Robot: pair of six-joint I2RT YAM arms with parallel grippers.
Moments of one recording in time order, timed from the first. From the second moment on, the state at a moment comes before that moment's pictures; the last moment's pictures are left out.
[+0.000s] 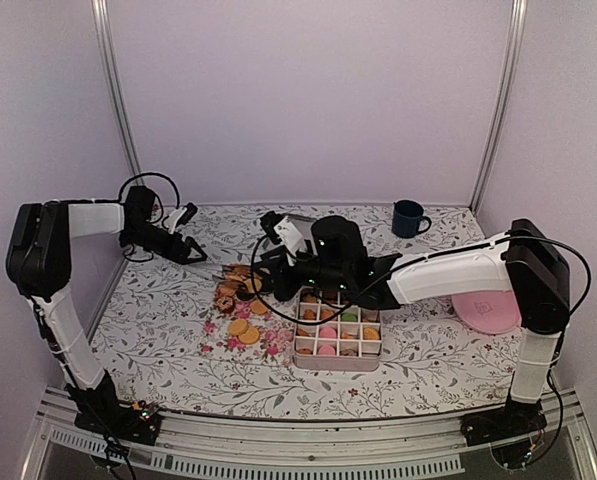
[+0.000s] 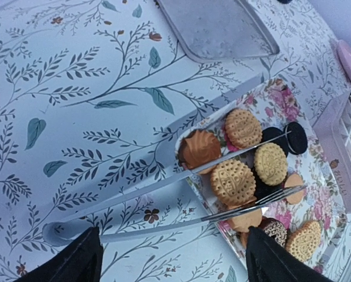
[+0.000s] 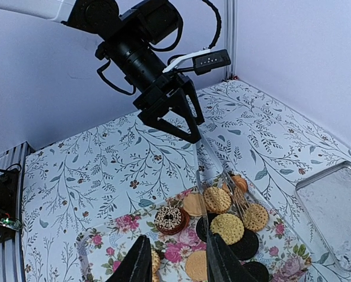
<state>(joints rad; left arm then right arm) -0.03 1.84 1.25 -0.48 0.62 0.38 1.02 1.93 1.28 0.40 -0.07 0.06</state>
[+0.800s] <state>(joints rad) -0.04 1.95 1.22 -0.49 0.58 -0.01 1.07 1.91 1.28 0.34 -0.02 0.07</state>
